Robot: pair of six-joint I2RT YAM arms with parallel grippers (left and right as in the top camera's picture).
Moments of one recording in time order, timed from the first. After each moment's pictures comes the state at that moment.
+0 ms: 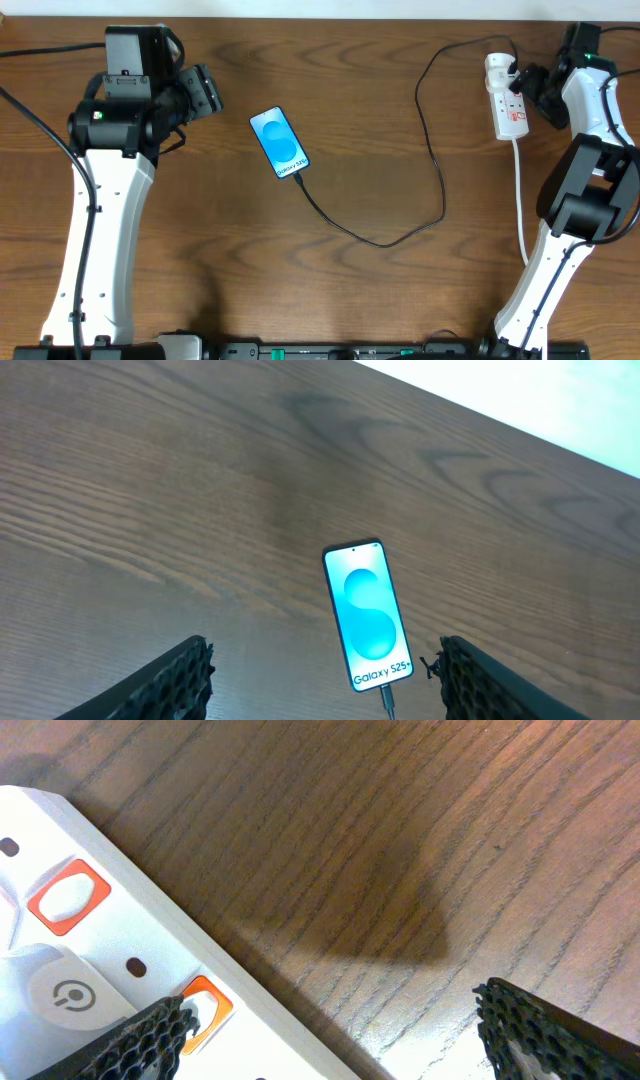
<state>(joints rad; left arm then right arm) -0.03 1.48 1.53 -0.90 0.04 -0.36 -0.28 2.41 2.03 -0.82 0.05 0.49</state>
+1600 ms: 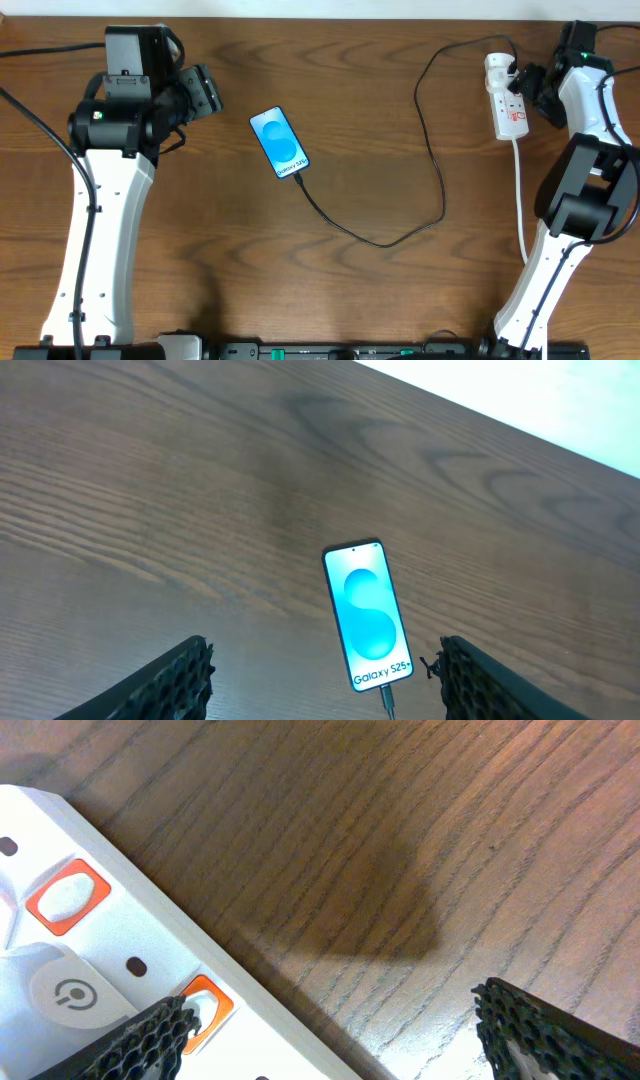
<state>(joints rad) -0.03 1.48 1.53 -0.90 0.04 -0.36 -0.27 2.41 2.03 -0.82 0.08 0.49</state>
